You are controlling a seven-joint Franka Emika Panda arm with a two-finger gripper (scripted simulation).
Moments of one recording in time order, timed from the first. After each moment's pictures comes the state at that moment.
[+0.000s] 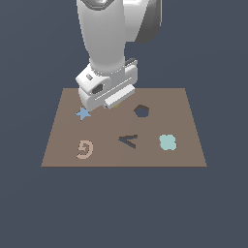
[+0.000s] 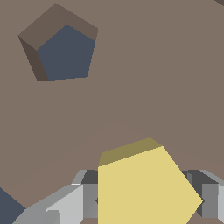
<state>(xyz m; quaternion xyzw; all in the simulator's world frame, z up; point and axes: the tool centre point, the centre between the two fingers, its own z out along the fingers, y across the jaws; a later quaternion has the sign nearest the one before) -0.079 -0.041 0.034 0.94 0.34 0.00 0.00</state>
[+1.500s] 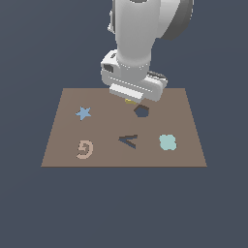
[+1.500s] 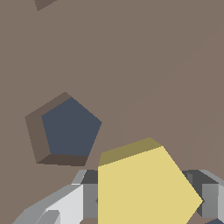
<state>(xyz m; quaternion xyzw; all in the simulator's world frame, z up) -0.094 0.025 0.038 0.98 -0.21 0.00 0.00</state>
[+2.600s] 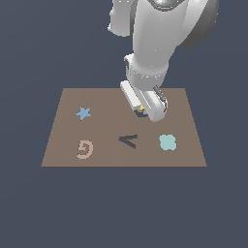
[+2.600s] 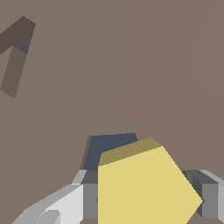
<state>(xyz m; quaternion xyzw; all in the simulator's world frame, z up) -0.061 0.061 0.040 0.83 -0.56 0.00 0.00</state>
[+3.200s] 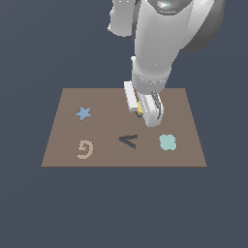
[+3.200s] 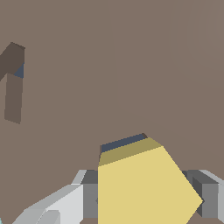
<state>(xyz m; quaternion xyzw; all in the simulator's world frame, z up) -0.048 0.065 0.041 0.77 -0.64 0.00 0.00</state>
